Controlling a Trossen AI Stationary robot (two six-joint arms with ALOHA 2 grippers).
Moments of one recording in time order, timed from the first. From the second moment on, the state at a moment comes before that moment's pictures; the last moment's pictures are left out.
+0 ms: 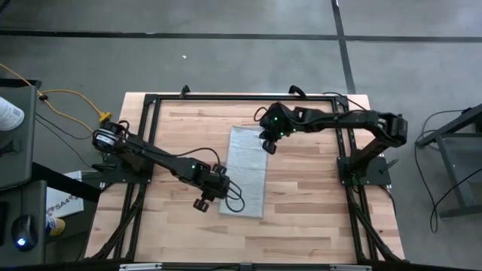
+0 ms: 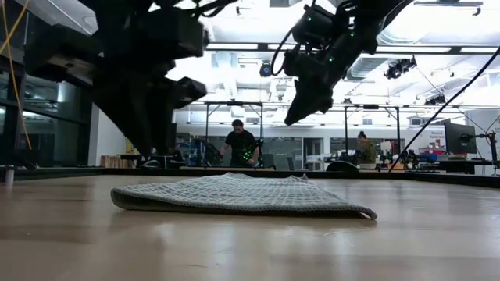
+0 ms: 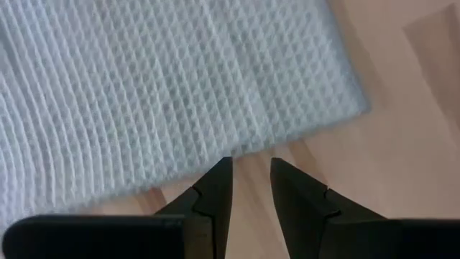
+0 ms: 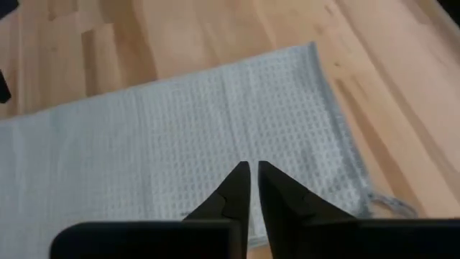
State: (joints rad) left arm -0.29 1.65 1.06 -0.55 -0.01 0.14; right arm -0.33 1.56 1.03 -0.31 -0.13 0.08
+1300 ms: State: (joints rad) left arm -0.28 1.06 0.68 -0.18 -0.04 0.07; right arm -0.58 1.64 1.03 -0.30 -0.24 0.10
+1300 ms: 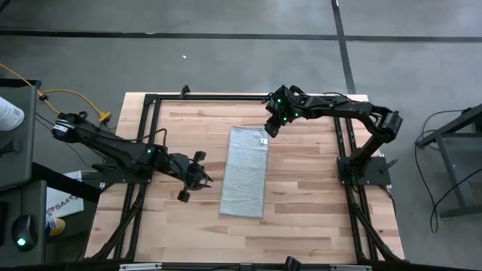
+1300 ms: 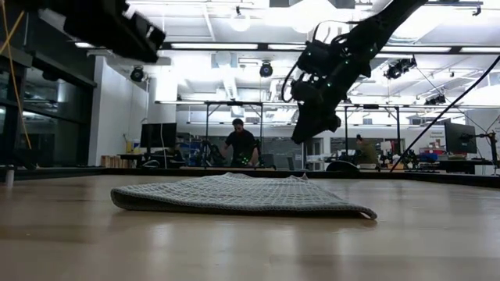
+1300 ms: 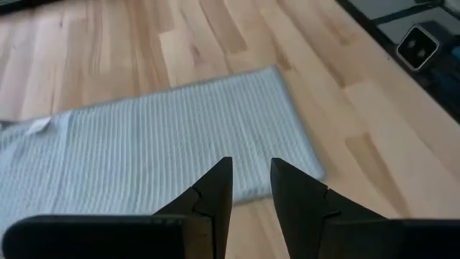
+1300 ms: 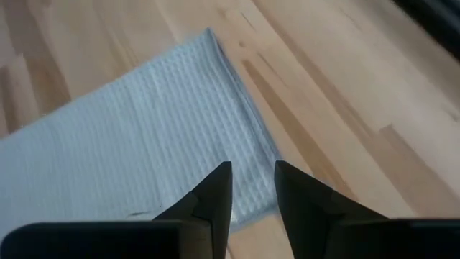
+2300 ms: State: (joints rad) left arm -0.28 1.07 0.49 0.16 -0.01 -0.07; right arm -0.64 2.02 1.48 -0.80 -0.31 -0.11
